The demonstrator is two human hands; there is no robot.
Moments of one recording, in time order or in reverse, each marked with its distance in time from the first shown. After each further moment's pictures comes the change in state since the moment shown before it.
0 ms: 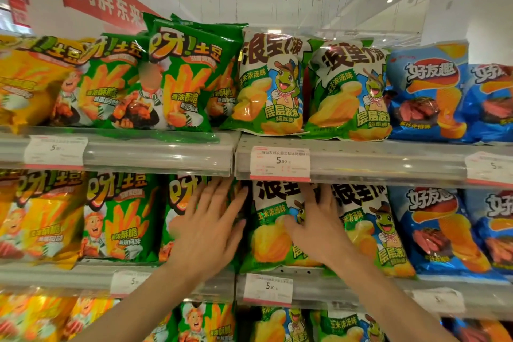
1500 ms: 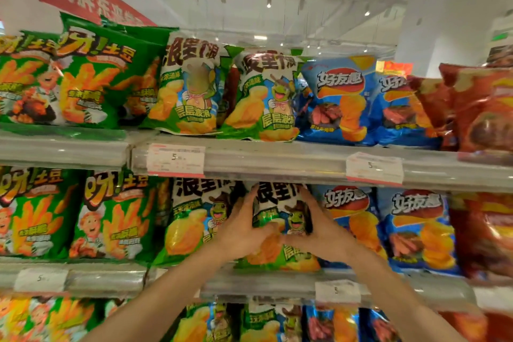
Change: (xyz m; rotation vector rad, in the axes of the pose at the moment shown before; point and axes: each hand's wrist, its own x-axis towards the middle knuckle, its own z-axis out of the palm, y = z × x) left_hand 0.089 0.184 0.043 -0.890 -0.488 -0.427; right_hand -0.010 0.172 -0.084 0.280 -0.268 -0.058
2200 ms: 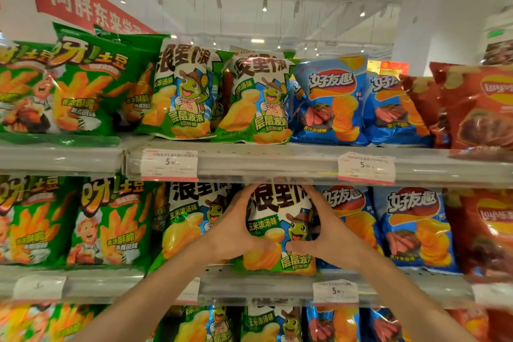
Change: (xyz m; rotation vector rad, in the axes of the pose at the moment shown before) left_hand -0.003 0.004 -0.014 -0.094 -0.026 0.205; right_hand -0.019 0.006 -0.013 0.193 0.058 -0.165
